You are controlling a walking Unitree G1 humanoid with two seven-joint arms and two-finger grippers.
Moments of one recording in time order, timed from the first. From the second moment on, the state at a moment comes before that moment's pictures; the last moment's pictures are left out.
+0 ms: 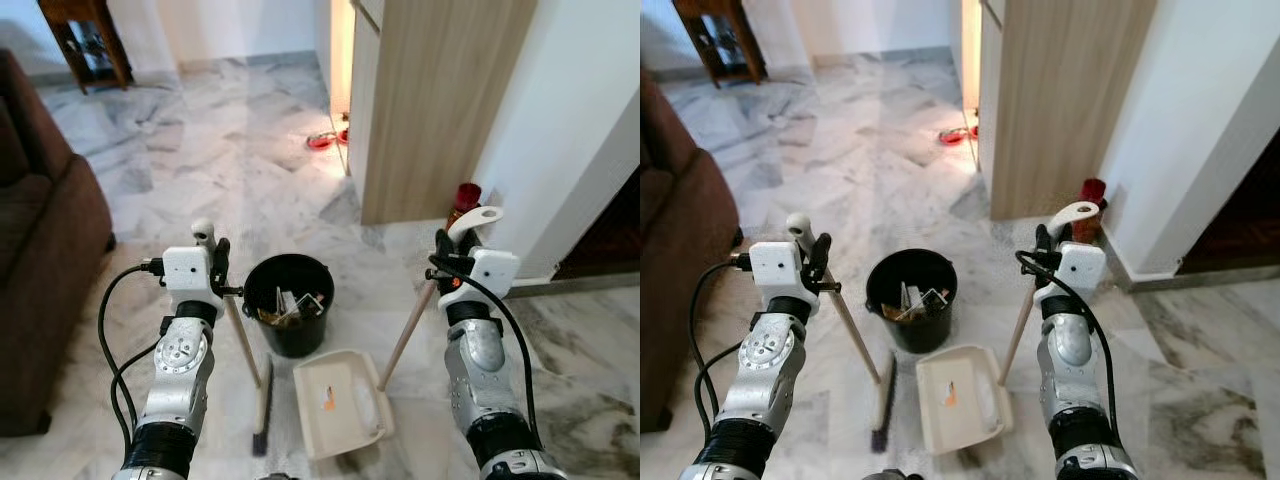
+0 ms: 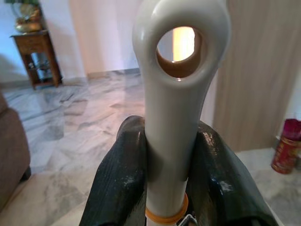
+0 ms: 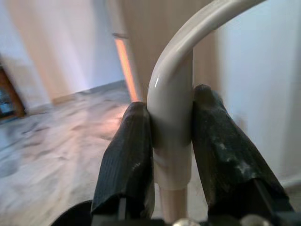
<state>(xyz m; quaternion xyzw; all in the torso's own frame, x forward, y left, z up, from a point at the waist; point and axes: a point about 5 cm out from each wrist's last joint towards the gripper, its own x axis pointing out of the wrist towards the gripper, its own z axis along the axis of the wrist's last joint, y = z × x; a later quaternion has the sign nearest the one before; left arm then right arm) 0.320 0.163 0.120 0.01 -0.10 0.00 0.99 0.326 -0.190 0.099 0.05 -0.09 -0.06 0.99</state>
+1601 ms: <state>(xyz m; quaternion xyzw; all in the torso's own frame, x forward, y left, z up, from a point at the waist) 0.320 0.161 0.120 0.00 -0.10 -0.01 0.99 0.334 -0.234 0.188 0.17 -0.23 -0.01 0.96</state>
